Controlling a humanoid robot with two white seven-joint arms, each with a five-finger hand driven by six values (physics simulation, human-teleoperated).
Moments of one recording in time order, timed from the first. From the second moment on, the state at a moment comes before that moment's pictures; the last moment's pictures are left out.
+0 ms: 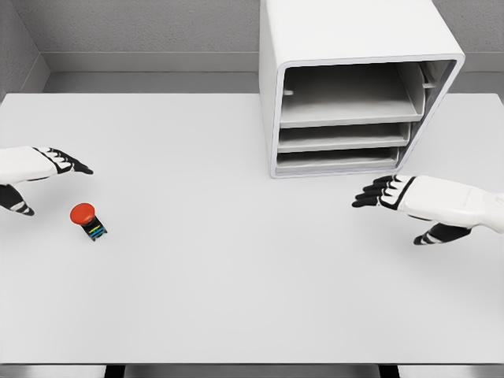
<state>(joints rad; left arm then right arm) -0.61 1.08 -0.68 -1.32 -0.26 -0.61 -0.55 -0.17 -0.98 0.25 -1.75 0.17 -0.61 0.61</state>
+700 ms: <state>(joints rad) -0.61 1.06 -0.79 -1.41 -0.27 -0.61 -0.56 -0.52 -0.90 0.39 -1.66 0.25 -0.59 0.61</state>
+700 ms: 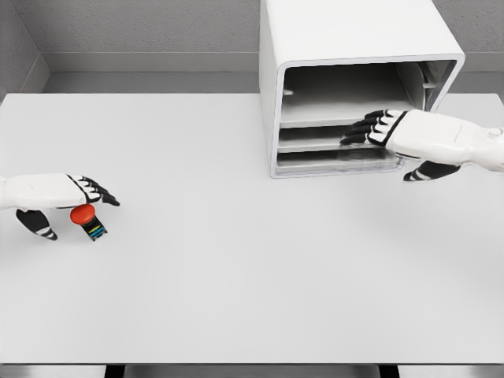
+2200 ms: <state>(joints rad) -0.62 1.06 -0.81 -1.41 -0.27 -0.61 -0.56 -0.82 -0.65 0.65 -1.19 0.27 -0.50 0.60</state>
